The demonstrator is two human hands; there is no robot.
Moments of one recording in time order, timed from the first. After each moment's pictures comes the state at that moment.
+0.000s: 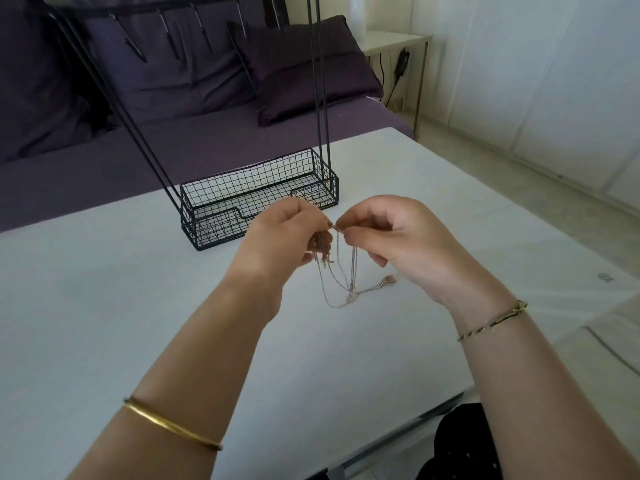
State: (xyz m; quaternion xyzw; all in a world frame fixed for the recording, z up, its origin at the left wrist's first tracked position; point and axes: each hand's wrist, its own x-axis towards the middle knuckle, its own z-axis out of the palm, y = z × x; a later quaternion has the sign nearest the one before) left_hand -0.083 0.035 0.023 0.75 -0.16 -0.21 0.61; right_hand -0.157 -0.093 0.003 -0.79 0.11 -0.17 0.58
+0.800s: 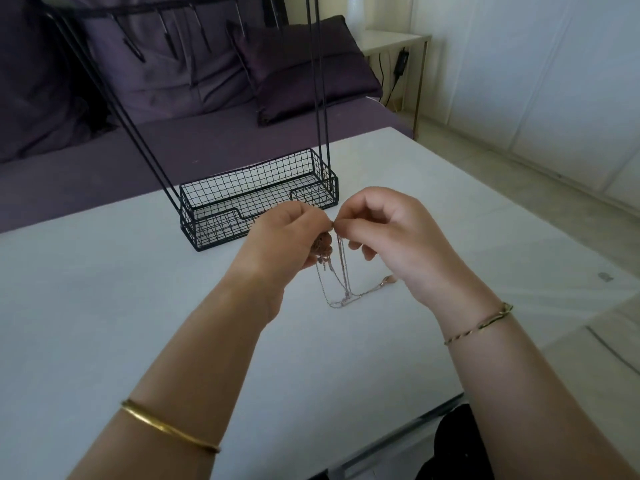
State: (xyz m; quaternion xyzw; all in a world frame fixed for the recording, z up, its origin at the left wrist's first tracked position) left_hand -0.082 0.033 0.021 0.74 -0.17 -0.22 0.61; right_hand -0.153 -0.084 0.005 -0.76 0.10 -0.22 0.60
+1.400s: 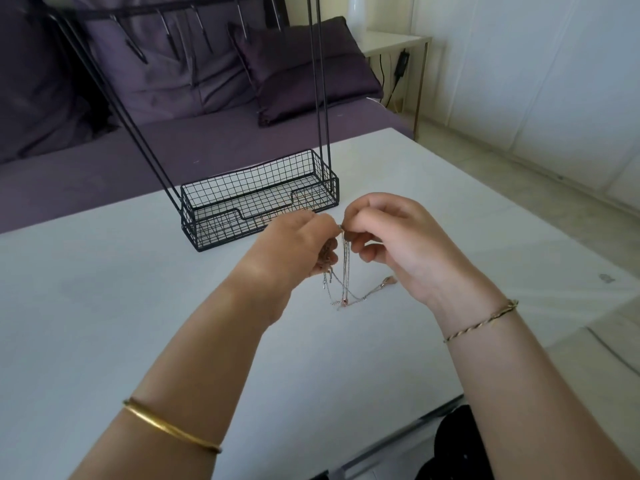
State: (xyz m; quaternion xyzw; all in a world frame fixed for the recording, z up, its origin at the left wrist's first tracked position) left_hand -0.086 0.033 0.023 0.74 -0.19 -0.27 0.58; right_hand -0.150 -0.085 0.007 -0.68 0.16 -0.17 0.69
